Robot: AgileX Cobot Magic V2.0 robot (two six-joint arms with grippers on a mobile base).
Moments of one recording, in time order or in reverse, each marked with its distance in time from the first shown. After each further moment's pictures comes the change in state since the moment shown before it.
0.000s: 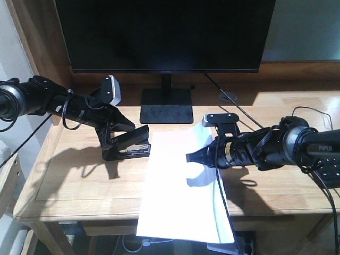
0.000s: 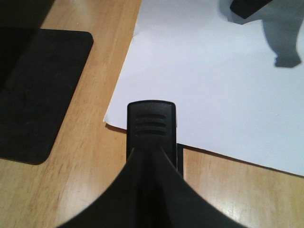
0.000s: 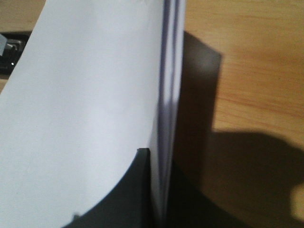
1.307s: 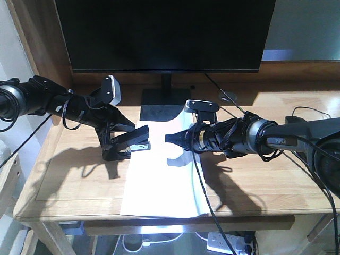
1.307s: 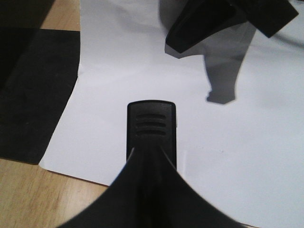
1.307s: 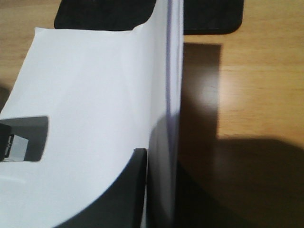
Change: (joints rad) left arm 0.000 0.000 0.000 0.000 -0.001 0.000; right arm 0.078 0.178 -0.263 0.004 0.082 0.178
